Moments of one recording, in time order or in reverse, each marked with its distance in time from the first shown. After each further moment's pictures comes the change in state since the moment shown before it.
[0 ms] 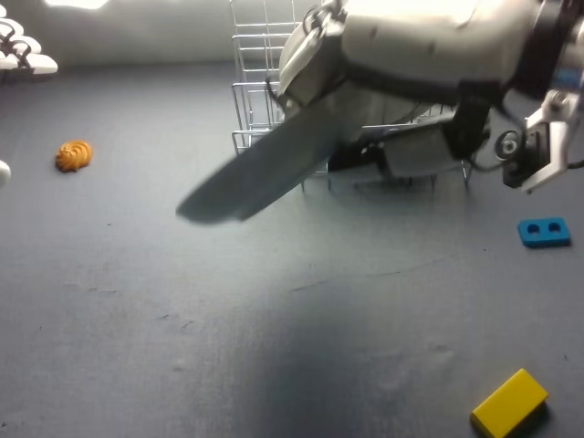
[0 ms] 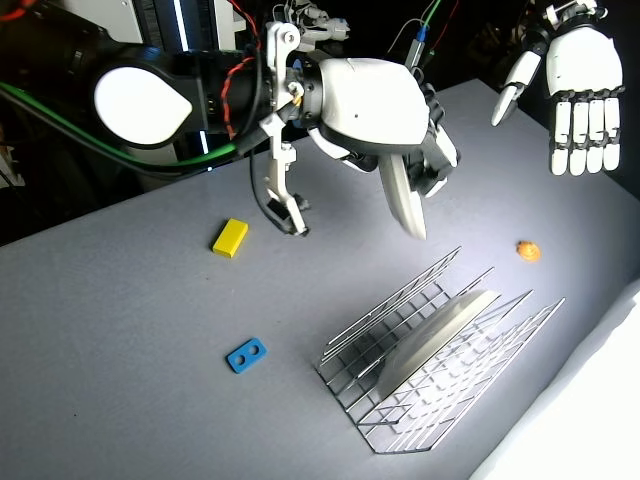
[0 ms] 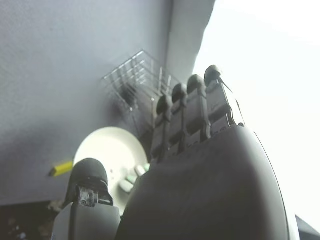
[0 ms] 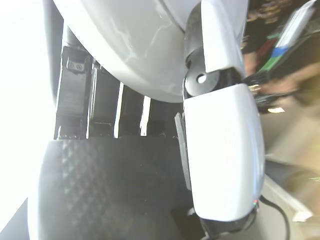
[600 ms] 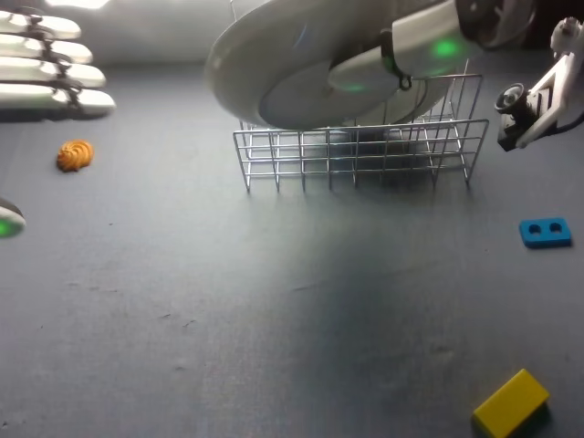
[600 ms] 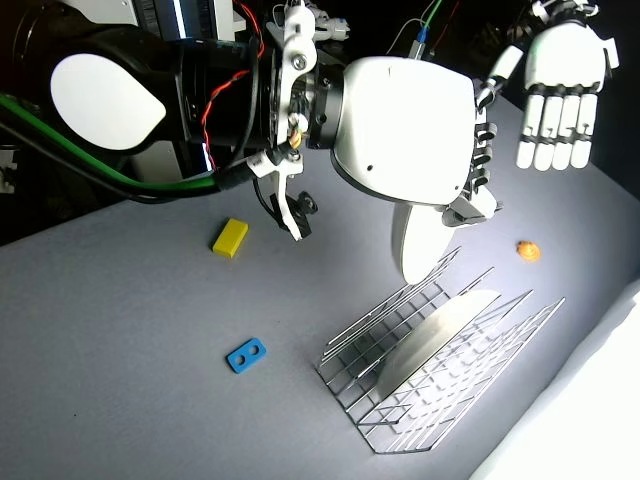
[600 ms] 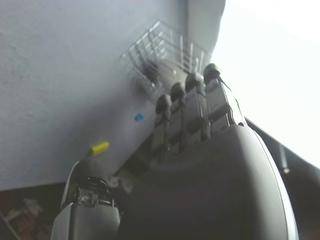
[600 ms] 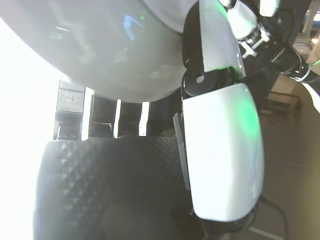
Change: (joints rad) left arm -0.113 -0.027 -0.001 0.214 -0.220 0.001; right arm 0.100 0.000 0.103 0.125 -0.107 0.248
